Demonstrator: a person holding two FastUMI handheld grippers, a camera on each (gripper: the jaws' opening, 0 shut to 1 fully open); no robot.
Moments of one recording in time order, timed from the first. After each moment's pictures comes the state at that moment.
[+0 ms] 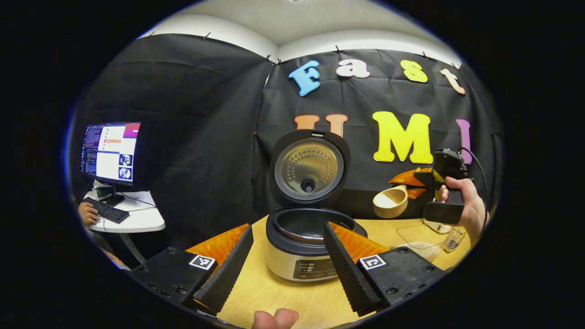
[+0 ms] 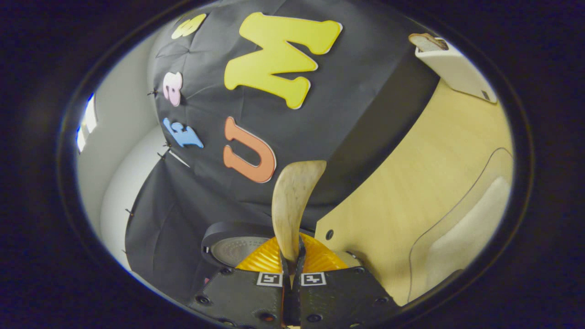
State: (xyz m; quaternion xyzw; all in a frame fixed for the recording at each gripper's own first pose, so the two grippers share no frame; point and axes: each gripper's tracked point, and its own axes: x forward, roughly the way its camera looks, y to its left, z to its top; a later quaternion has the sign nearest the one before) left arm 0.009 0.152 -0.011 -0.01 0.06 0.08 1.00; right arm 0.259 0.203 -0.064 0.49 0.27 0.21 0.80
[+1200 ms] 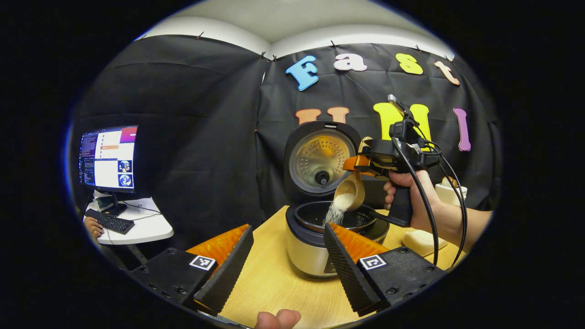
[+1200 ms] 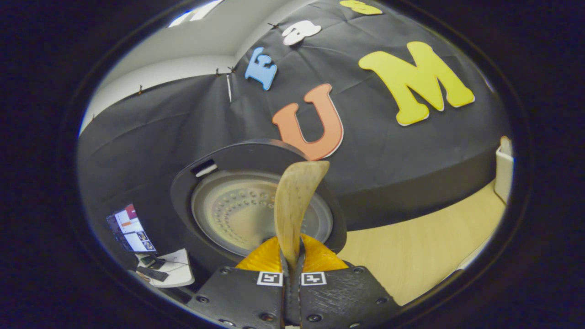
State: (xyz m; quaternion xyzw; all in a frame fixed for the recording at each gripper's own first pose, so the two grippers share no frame) left arm 0.007 0.197 -0.030 0.01 0.08 0.06 0.99; right arm 0.266 0.360 -0.060 0.15 0.14 0.24 0.95
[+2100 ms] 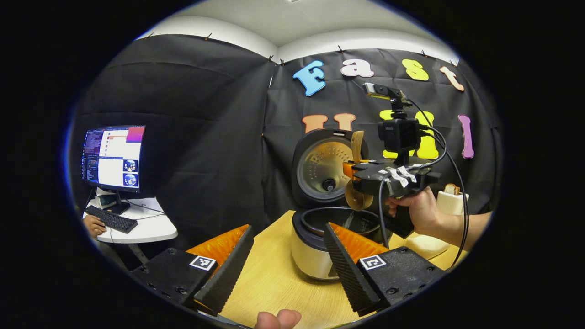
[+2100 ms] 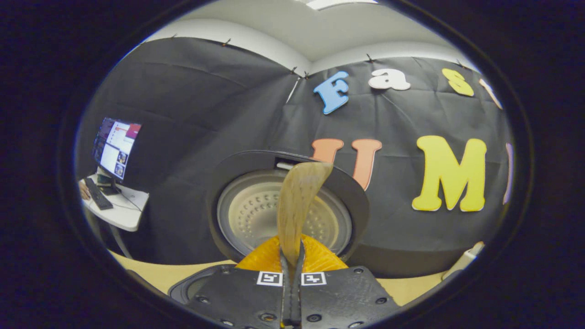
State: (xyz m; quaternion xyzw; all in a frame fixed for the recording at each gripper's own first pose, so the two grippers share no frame) left arm 0.007 0.208 -0.021 0.00 0.06 0.08 1.00; right arm 0.241 0.385 -0.035 -0.11 0.00 0.23 0.97
